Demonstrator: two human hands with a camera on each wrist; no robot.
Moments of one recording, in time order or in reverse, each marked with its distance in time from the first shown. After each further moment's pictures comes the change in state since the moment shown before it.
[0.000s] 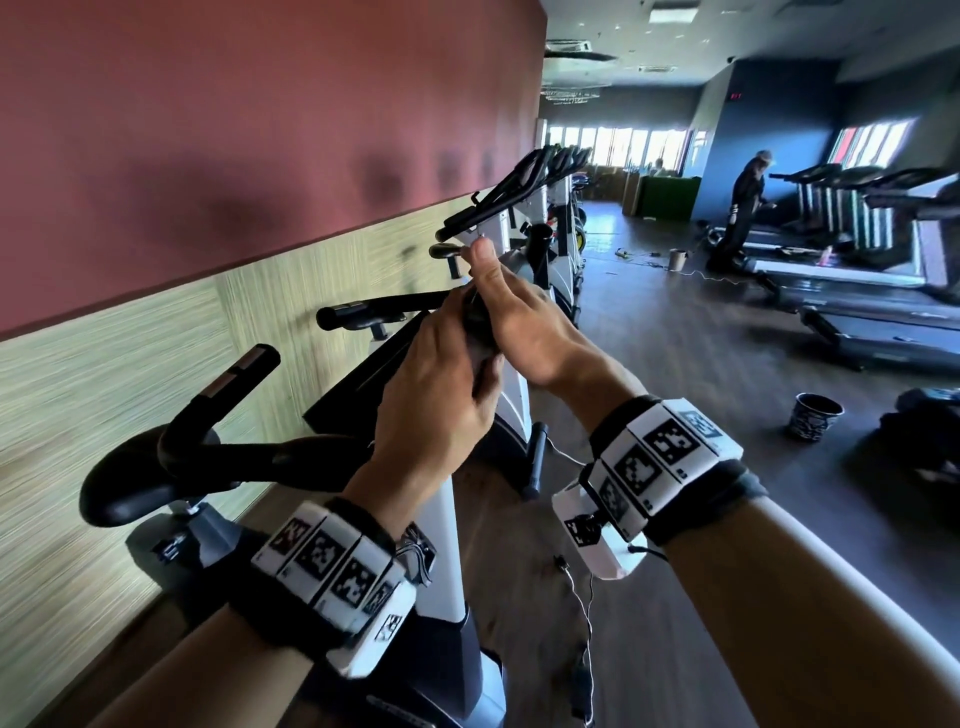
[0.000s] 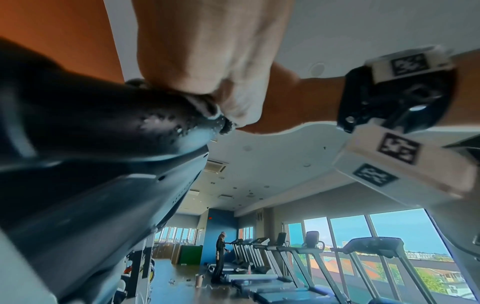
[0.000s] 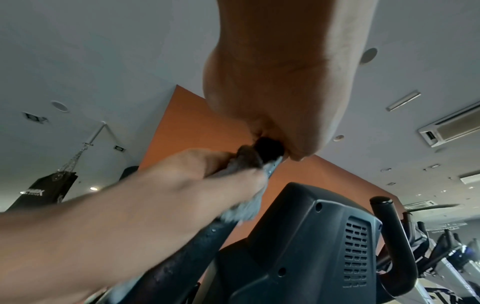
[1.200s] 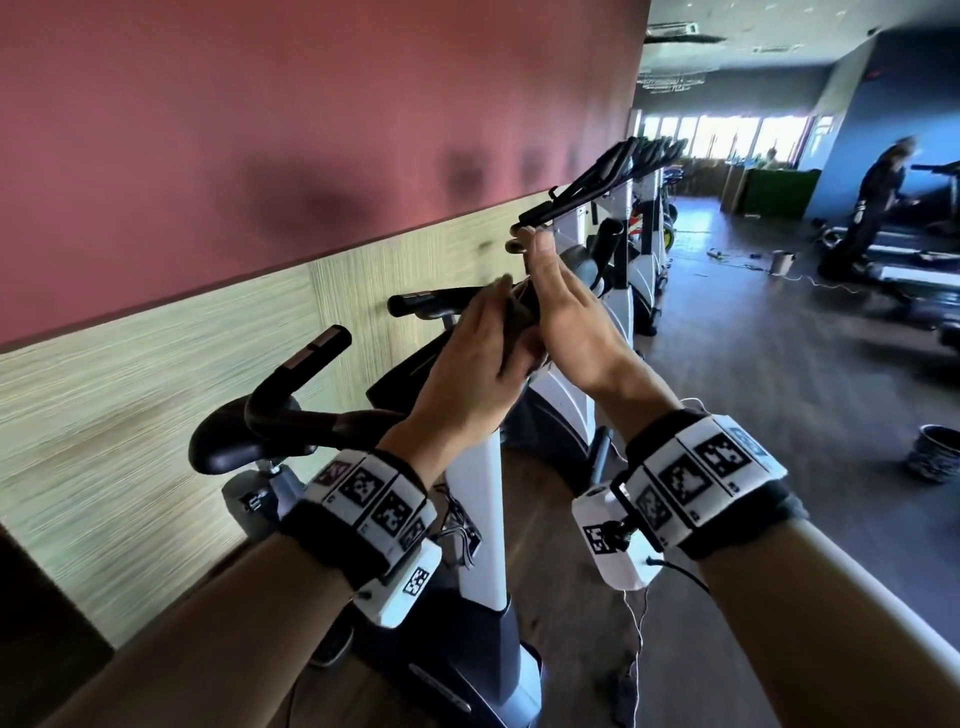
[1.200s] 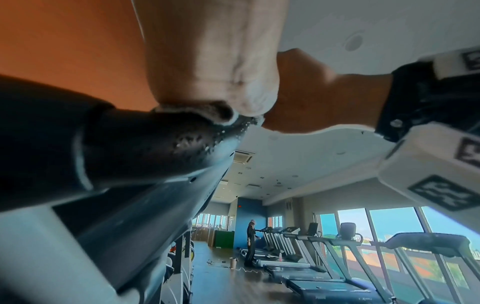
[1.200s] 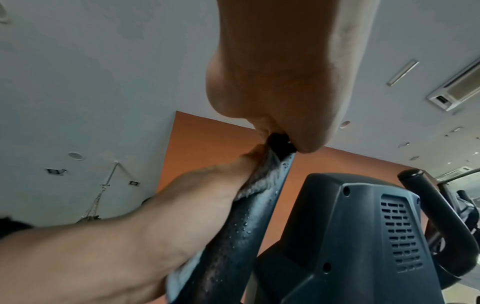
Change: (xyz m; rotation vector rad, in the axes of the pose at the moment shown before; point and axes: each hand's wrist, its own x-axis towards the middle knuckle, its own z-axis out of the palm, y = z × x) left_hand 0.017 -0.009 -0.007 -0.207 -0.146 -0.084; right_hand 0.006 0.008 0.008 0.203 0.005 -0.087
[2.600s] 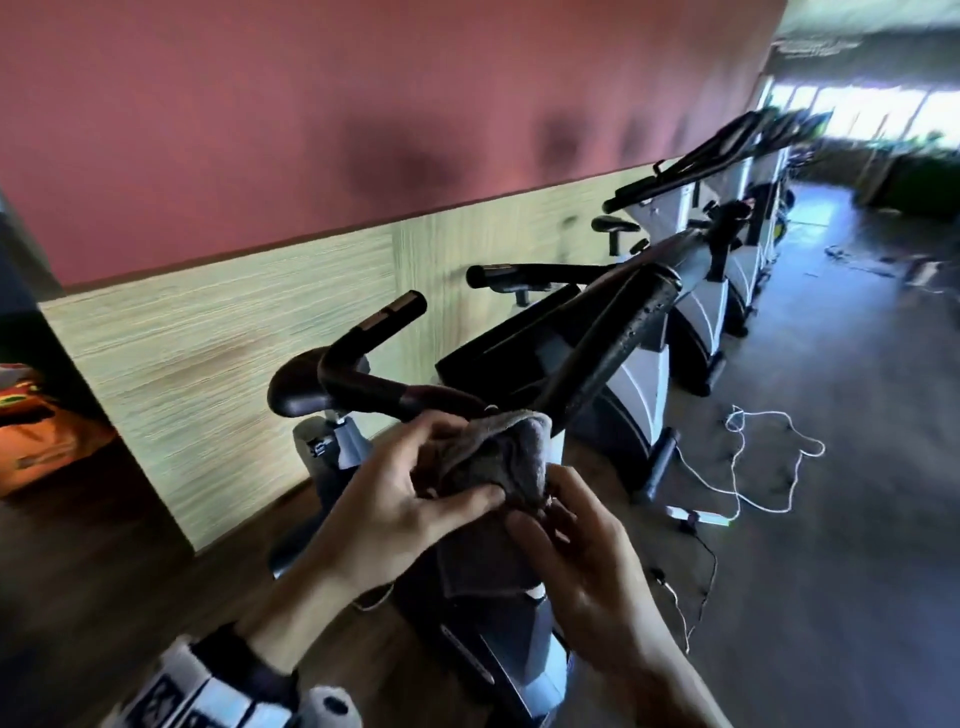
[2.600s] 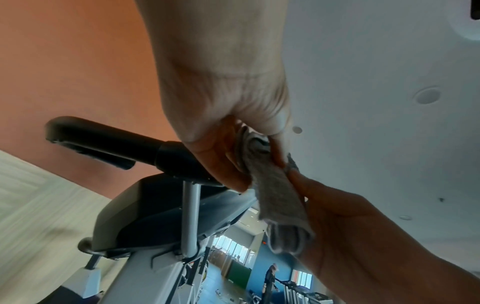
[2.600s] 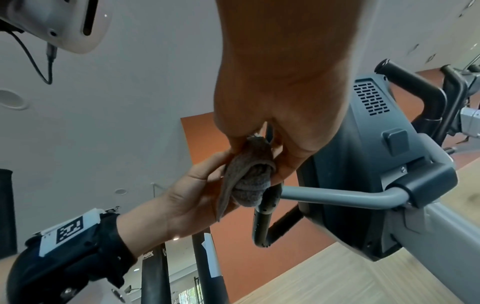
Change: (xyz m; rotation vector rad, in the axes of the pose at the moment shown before) left_hand -0.137 0.014 -0.077 -0.432 0.030 -0.522; right_hand -0.140 0.084 0.078 0.365 -0.214 -0.015
